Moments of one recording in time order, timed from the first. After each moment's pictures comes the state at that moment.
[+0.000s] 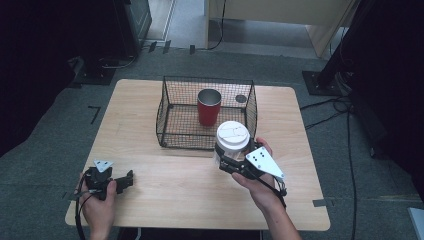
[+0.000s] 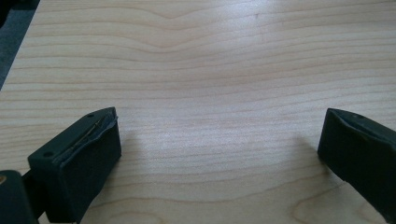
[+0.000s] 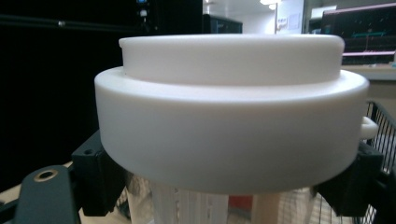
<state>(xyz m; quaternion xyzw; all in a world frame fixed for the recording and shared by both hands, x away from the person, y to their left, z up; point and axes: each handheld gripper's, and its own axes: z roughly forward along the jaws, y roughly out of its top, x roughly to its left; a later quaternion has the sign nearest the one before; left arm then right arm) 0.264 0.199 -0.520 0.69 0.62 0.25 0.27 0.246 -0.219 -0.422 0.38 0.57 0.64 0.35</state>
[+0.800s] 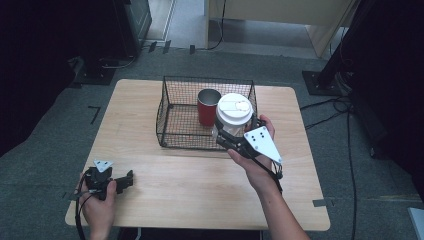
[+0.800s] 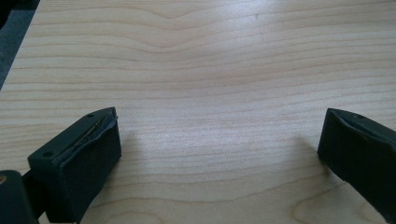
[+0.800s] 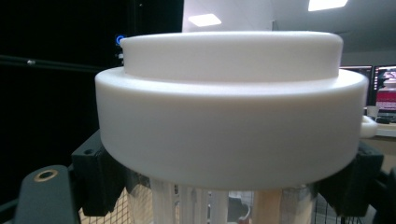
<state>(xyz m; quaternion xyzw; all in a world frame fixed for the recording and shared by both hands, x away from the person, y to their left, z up) 0.263 0.199 -0.520 0.69 0.62 0.25 0.27 0.277 -0.207 -0.371 0.36 0.51 0.65 0.43</state>
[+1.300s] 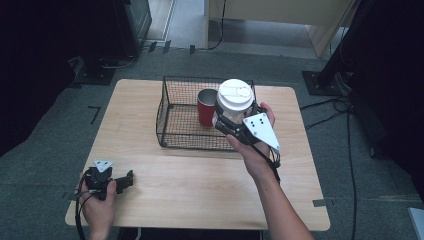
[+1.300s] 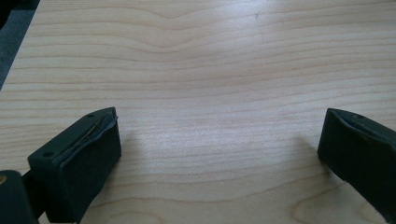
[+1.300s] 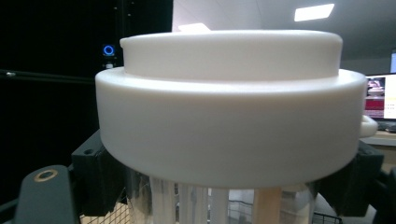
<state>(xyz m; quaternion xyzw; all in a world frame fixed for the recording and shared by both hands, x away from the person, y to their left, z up) 0.263 0.199 -0.520 0.69 0.62 0.25 0.27 0.302 -0.203 -0.352 0.36 0.49 0.65 0.45</state>
